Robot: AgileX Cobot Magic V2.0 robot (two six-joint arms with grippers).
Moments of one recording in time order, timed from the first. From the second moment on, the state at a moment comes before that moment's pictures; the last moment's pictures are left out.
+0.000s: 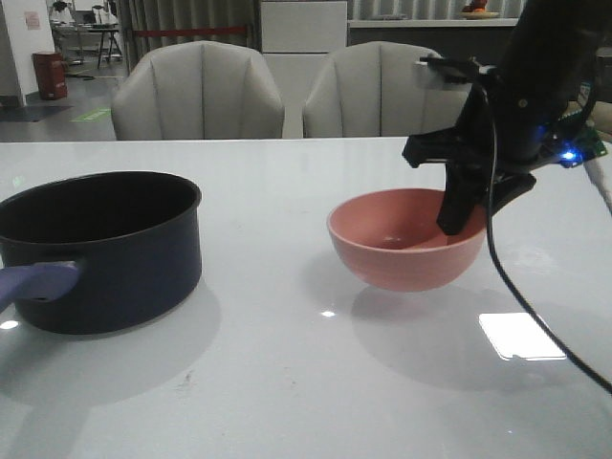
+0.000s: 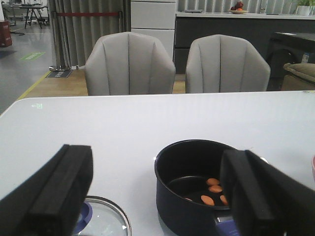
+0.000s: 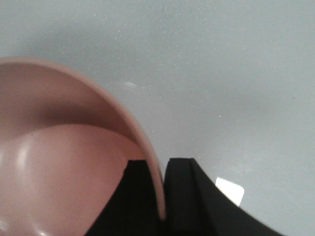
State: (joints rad) left arm -0.16 0.05 -0.30 0.09 0.37 -0.14; right arm 0.26 1.91 -1.36 0.26 0.72 -0.17
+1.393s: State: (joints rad) left arm -0.16 0.05 -0.30 0.09 0.35 -0.14; right arm 0.27 0.86 -0.61 0.29 0.23 -0.27
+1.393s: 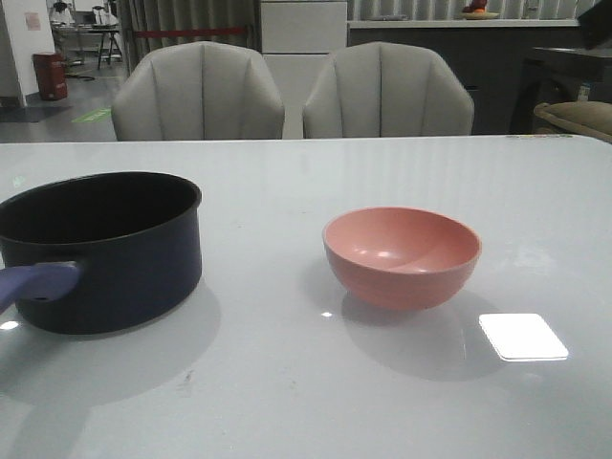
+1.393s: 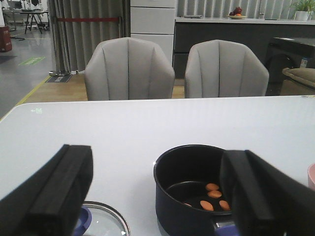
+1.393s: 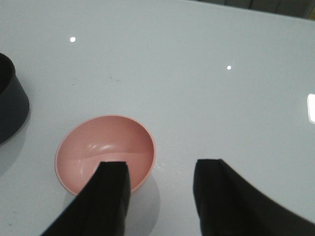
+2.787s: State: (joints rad) left arm -0.16 0.05 -0.31 0.08 0.41 -0.14; right arm 0.27 0.24 -0.18 0.31 0.10 -0.27
